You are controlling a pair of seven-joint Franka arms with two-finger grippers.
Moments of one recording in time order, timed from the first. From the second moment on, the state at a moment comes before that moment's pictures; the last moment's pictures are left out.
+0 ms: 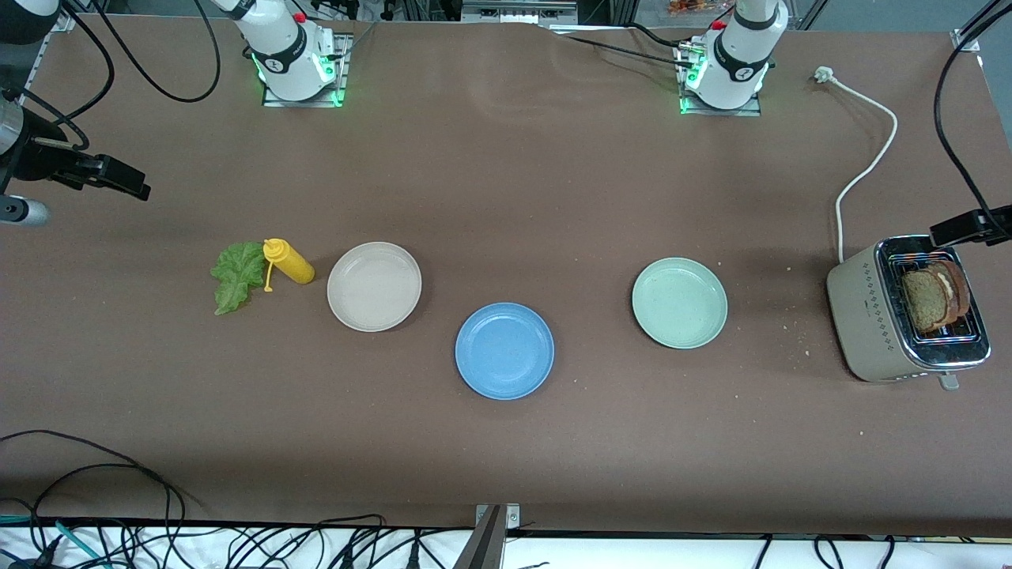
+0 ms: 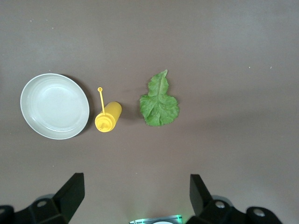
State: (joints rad) left arm 0.18 0.20 0.03 -1.47 -0.03 1.57 0.05; right arm 0.01 0.03 -0.01 -1.62 -0.02 1.53 0.14
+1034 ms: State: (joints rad) left arm 0.31 0.42 0.03 -1.47 0.03 1.63 0.15; right arm 0.01 0.03 -0.01 -1.61 -0.02 1.53 0.14
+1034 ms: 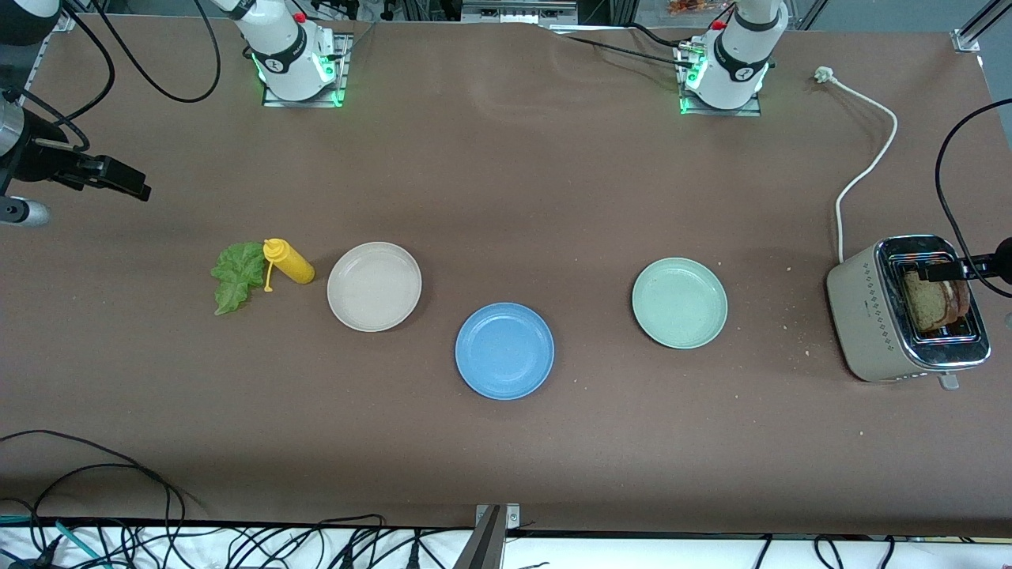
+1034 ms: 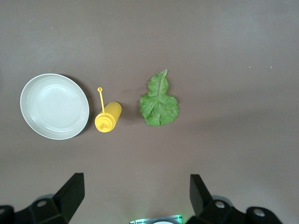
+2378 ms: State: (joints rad) left arm 0.29 0.47 0.01 -1.46 0.14 1.64 0.17; right arm 0.01 0.03 -0.01 -1.61 -0.02 1.53 0.14
